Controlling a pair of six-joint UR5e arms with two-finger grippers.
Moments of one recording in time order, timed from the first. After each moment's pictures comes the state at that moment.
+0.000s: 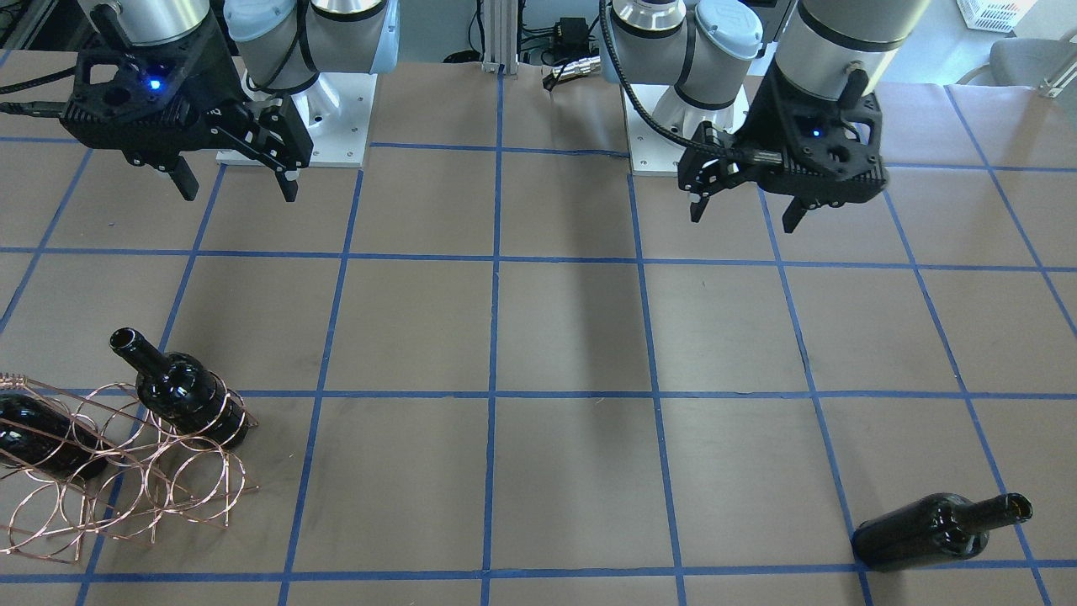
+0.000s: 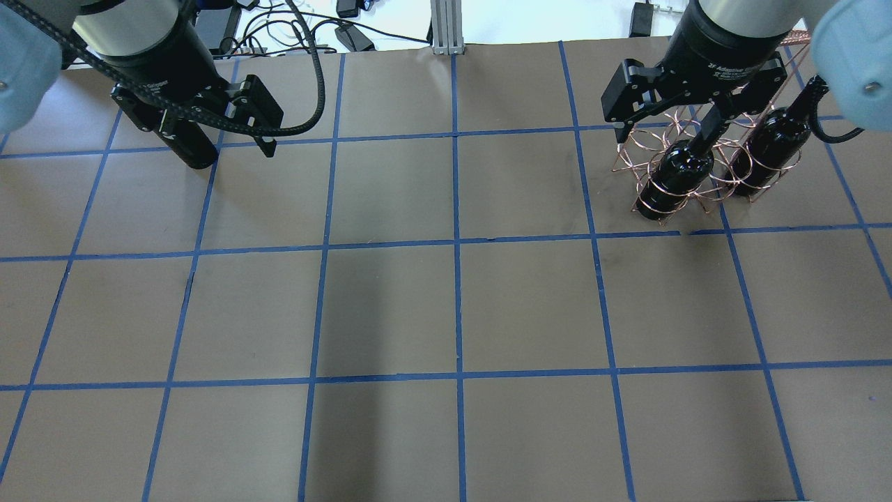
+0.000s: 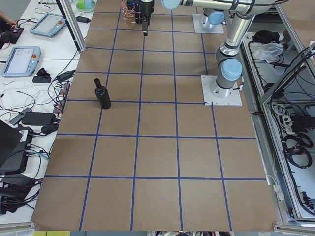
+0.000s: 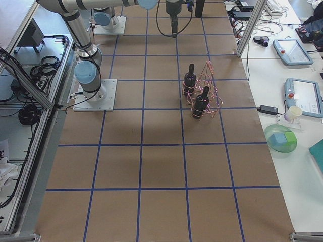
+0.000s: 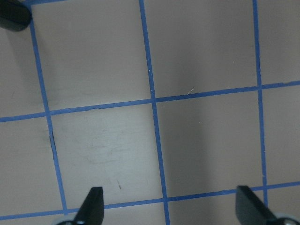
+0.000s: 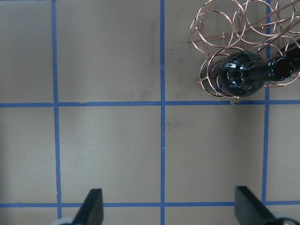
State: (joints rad) left arm -1.54 -1.59 -1.49 -1.60 1.56 0.12; right arm 1.58 -1.61 1.54 -1.59 -1.57 0.01
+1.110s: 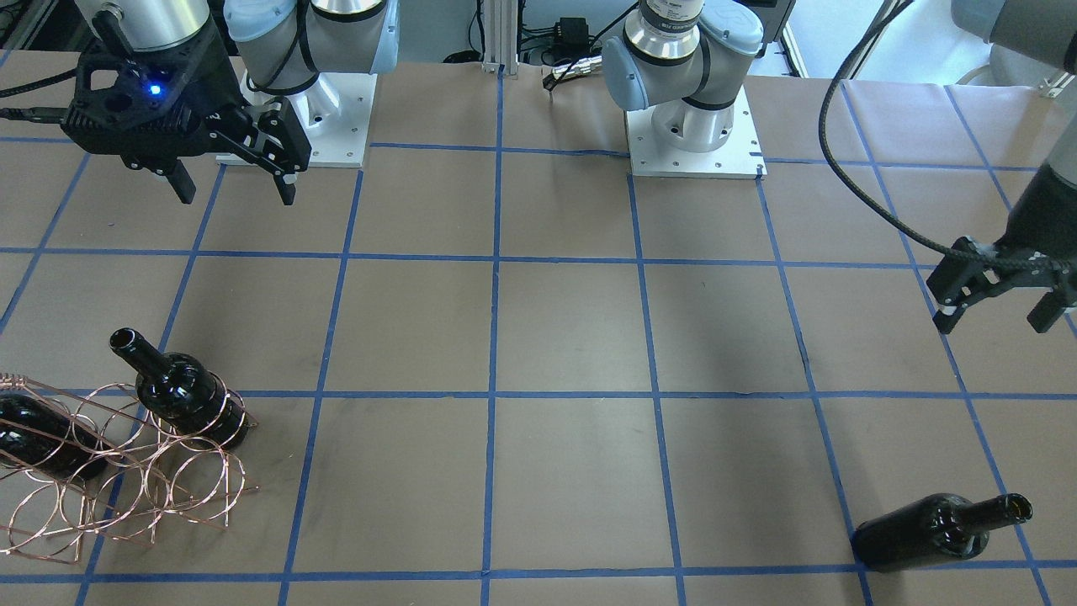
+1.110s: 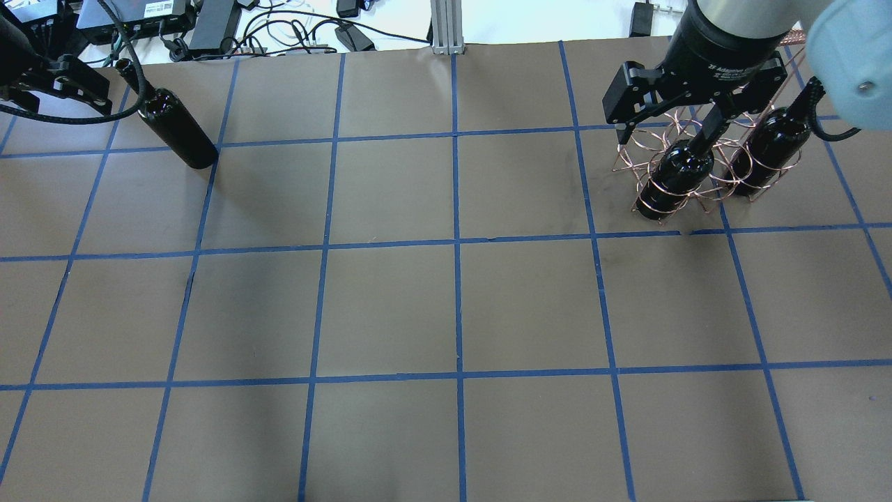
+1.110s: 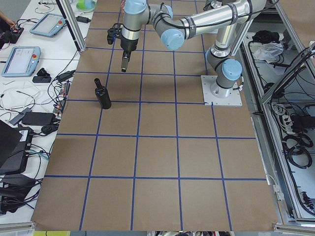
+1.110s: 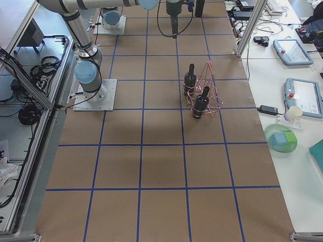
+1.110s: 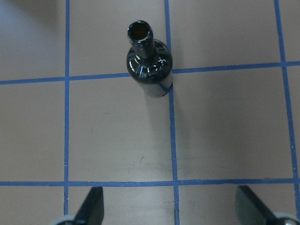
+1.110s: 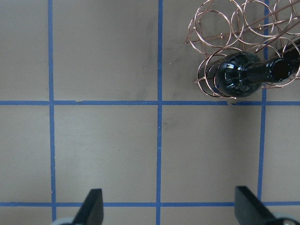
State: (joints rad) left arm -1.16 -1.69 -1.56 -1.19 1.56 0.40; right arm 1.58 -1.60 1.54 -1.59 -1.58 0.00
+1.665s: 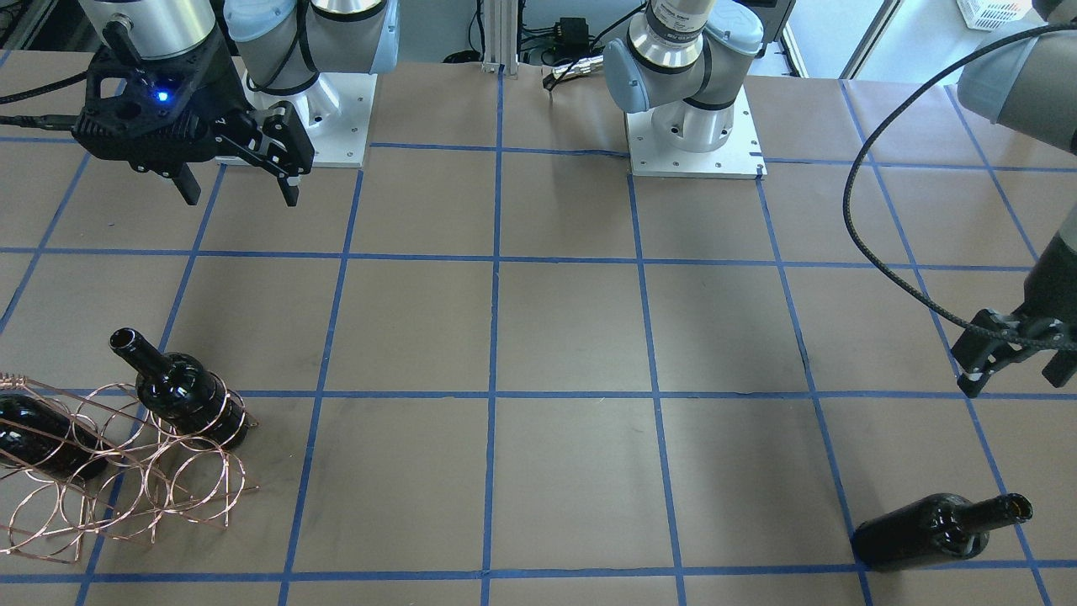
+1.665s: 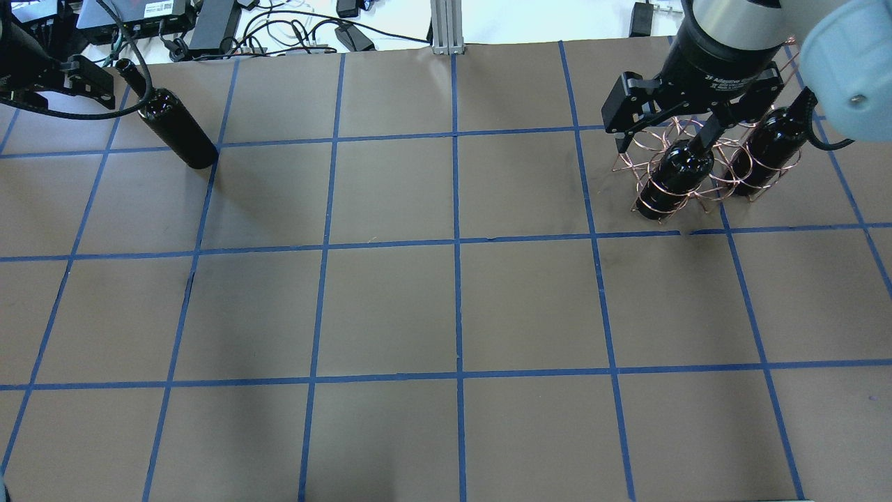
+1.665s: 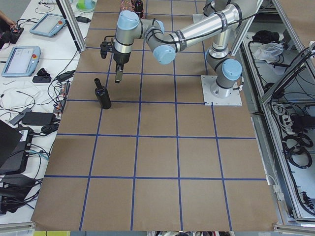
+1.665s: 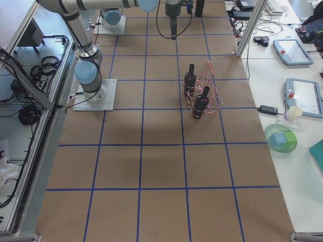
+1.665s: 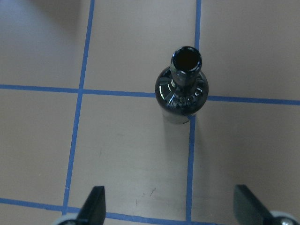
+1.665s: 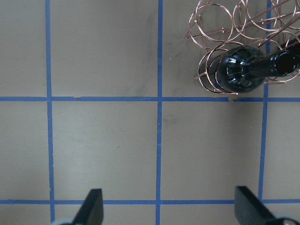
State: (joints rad) left arm -1.15 -1.79 -1.56 -1.01 1.54 0.34; right arm 1.58 -1.61 1.56 -1.60 -1.58 0.00
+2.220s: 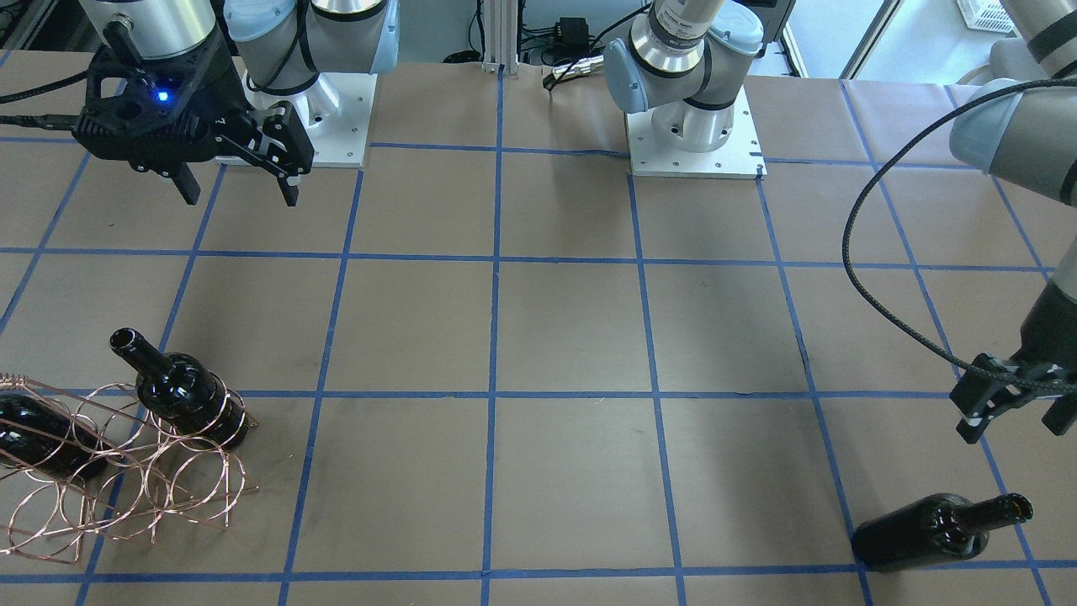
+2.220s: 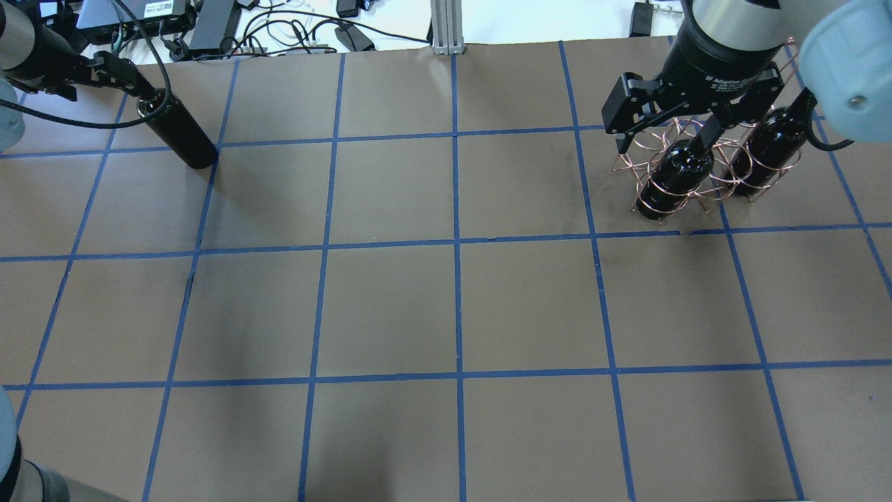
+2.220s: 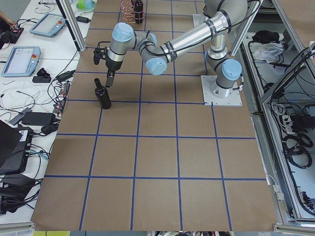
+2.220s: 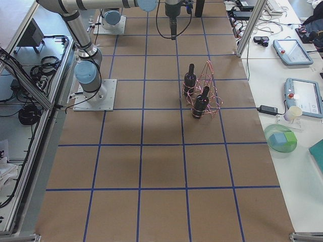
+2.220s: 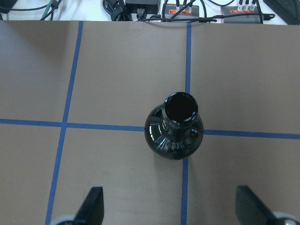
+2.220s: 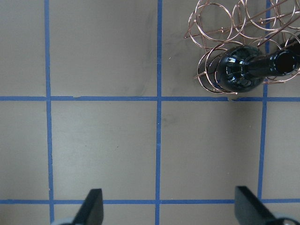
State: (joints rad) left arm -1.15 -1.88 -1.56 -0.87 1.47 0.34; right arm 1.58 -1.61 1.56 -1.60 -1.58 0.00
